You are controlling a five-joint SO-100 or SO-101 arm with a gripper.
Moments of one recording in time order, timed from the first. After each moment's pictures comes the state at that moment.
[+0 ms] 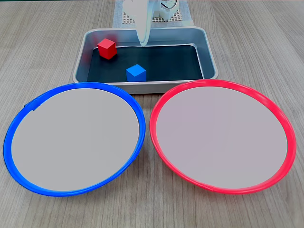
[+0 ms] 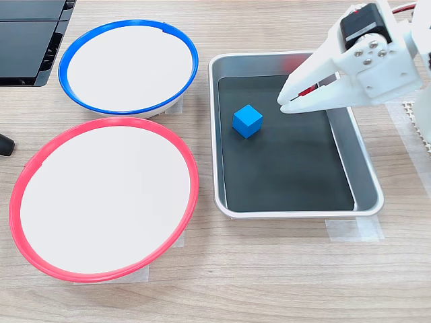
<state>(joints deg) 7.6 189.3 173.1 56.8 4.4</state>
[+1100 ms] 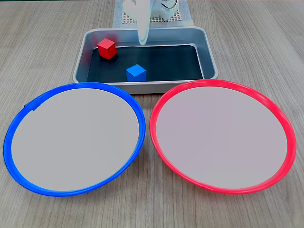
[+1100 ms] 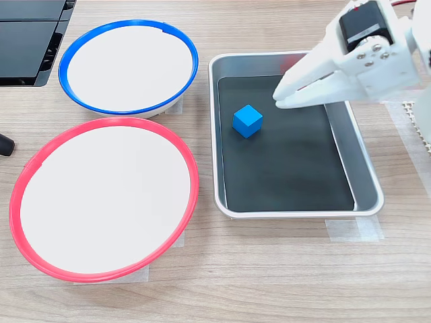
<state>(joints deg) 8.3 180.6 170.3 48.6 -9.8</state>
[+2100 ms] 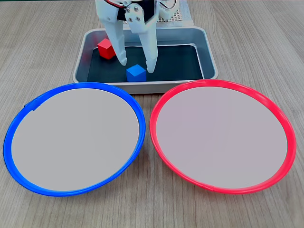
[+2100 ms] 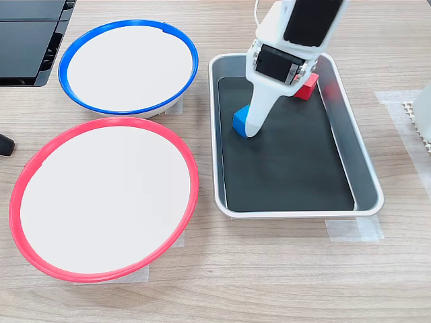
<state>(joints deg) 11.1 96.9 119.2 61.3 -71.9</state>
